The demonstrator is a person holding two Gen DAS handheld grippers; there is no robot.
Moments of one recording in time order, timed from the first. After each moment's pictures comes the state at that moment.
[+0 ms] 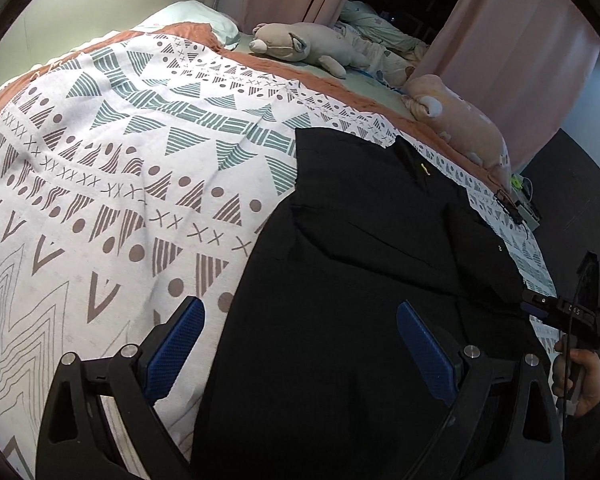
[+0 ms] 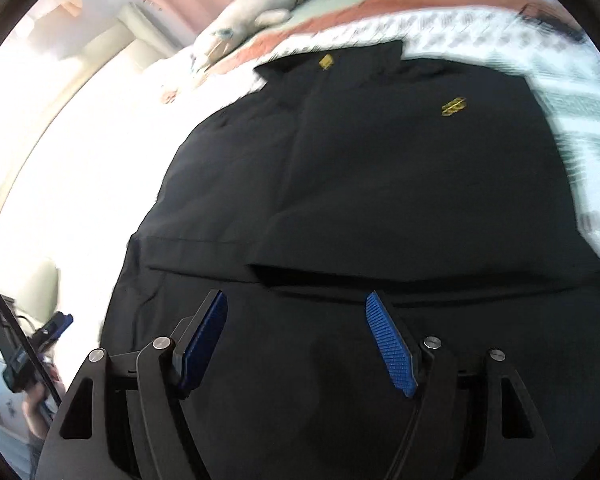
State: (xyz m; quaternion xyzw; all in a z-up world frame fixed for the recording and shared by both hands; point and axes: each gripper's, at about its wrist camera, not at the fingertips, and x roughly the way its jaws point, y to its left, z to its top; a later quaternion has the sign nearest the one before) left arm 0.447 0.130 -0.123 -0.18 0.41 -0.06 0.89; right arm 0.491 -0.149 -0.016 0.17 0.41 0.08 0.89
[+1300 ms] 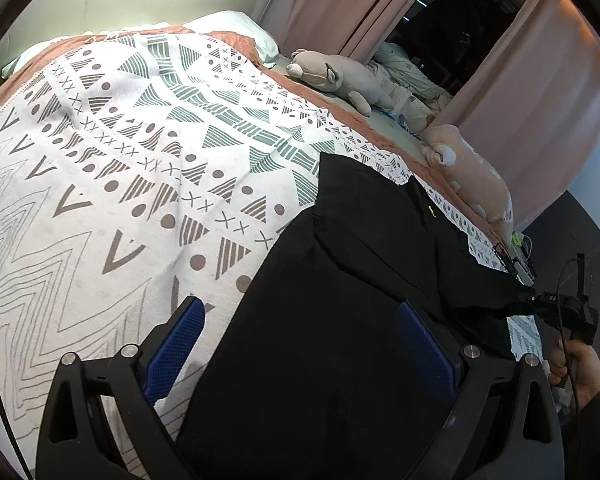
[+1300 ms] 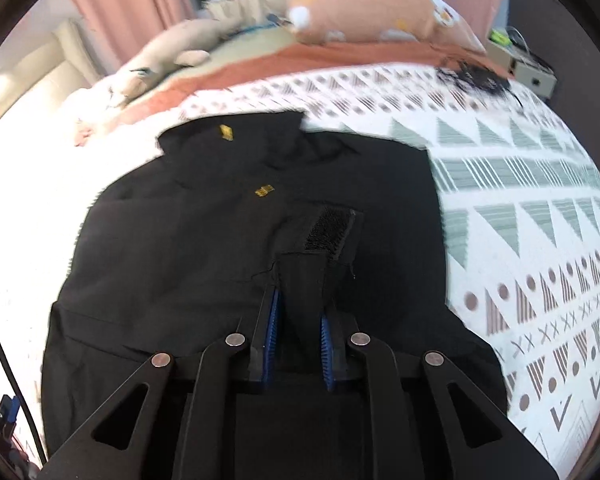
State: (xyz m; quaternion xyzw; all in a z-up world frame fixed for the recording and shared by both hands) left arm 0.406 0.153 -0.133 -0.26 0.35 -0.01 0.90; right arm 0.512 -0.162 0.030 0.12 0.39 -0.09 0.91
